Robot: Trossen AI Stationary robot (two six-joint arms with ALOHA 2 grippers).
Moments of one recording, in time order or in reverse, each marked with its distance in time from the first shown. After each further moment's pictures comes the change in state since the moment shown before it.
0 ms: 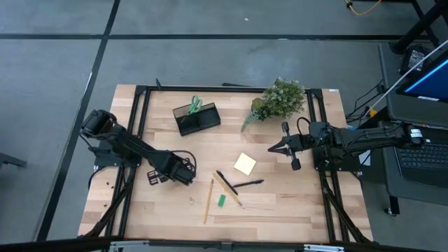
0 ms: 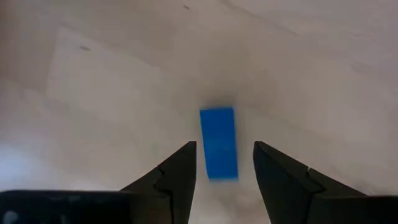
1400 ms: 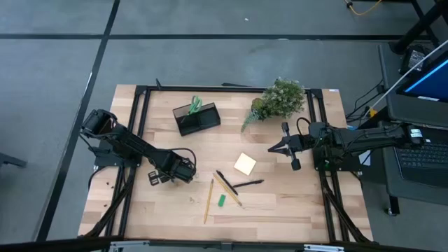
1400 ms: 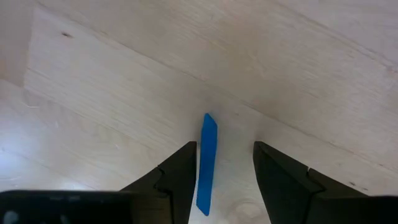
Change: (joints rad) left arm 0.031 -0.002 -0.061 0.099 0.054 0.003; right arm 0.000 0.000 0.000 -0.009 0.000 -0.006
